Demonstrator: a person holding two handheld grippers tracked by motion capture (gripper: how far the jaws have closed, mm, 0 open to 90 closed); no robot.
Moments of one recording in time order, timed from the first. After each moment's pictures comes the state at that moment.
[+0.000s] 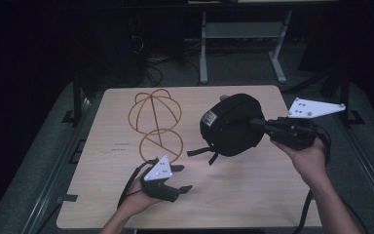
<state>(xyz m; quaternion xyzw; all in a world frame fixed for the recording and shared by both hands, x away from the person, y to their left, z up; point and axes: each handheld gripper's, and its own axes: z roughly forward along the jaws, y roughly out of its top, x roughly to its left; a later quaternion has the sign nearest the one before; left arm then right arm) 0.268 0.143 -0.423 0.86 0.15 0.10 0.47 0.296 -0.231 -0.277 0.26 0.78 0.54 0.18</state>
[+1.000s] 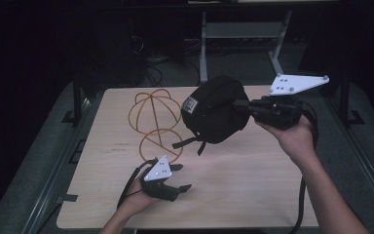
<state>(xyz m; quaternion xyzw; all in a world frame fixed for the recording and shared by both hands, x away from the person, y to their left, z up) 0.269 0.144 -0.428 0.86 0.16 0.11 0.47 0.315 -0.190 -0.227 0.21 0.80 0.53 0.19</state>
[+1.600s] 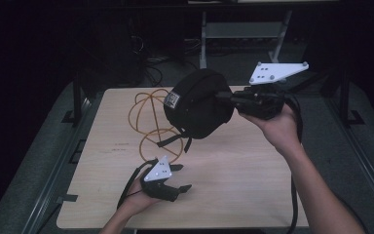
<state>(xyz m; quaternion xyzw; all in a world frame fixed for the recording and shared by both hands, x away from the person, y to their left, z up) 0.268 0.144 -0.428 0.86 0.15 0.11 0.47 0.329 -0.154 -0.209 0.19 0.80 0.54 0.17</state>
